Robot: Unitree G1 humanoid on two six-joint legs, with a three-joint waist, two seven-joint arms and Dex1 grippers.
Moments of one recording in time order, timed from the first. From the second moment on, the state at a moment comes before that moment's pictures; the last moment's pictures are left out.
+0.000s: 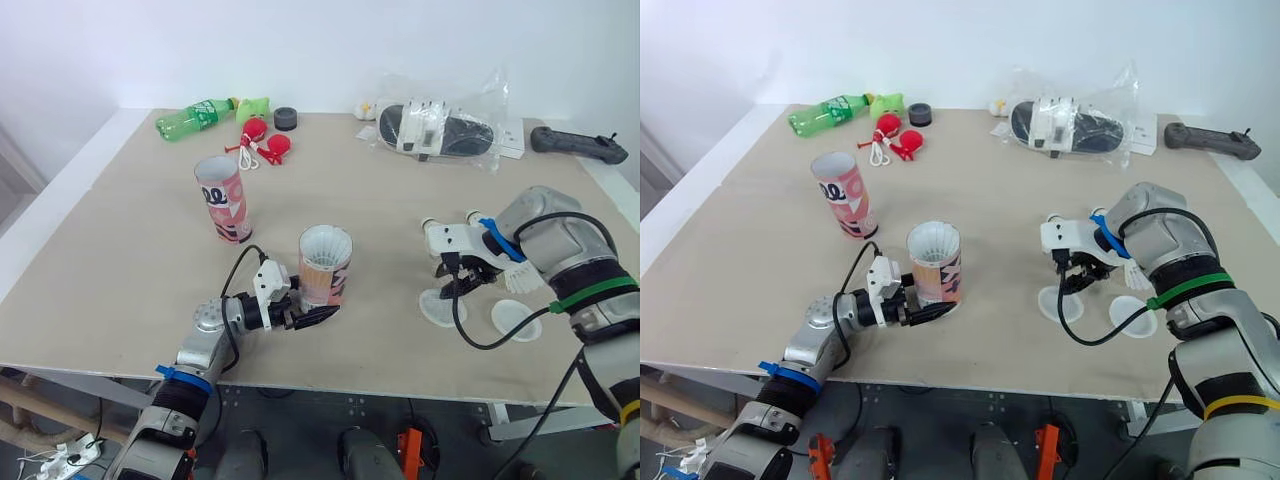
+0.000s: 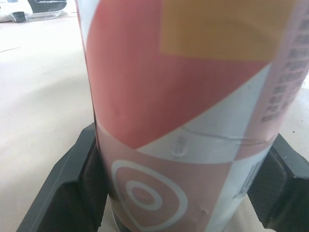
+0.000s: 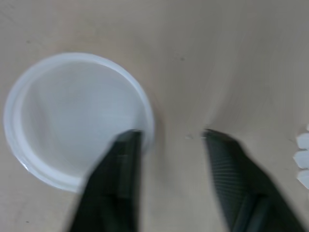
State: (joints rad) left arm -0.42 0.19 -0.16 0.38 -0.27 -0.09 -1.07; right arm -1.01 -0.86 0.55 0.60 -0.24 0.19 1.56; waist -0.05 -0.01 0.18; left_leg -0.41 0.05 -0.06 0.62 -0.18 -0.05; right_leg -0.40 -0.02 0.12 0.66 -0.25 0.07
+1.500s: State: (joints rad) left arm -0.43 0.18 -0.16 0.42 -0.26 -0.13 -1.07; right arm -1.40 -0.75 0.43 0.38 0.09 0.34 1.57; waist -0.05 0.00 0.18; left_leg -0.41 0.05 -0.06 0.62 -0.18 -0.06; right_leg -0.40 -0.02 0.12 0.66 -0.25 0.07
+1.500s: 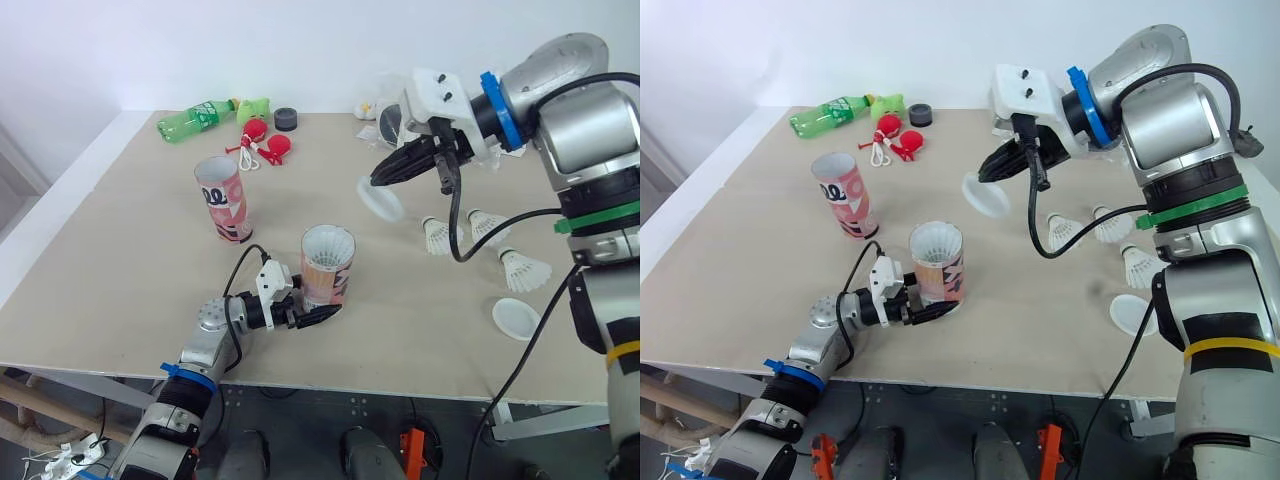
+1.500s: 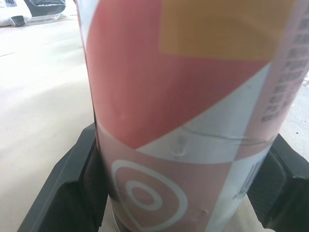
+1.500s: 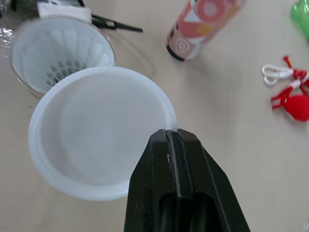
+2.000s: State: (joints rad) left arm -0.44 0.18 -0.16 0.43 -0.26 -0.13 -1.07; right arm -1.42 -0.61 0.43 0.26 0.10 0.38 1.57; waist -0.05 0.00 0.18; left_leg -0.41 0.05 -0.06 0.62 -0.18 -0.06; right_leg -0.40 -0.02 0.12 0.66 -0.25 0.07
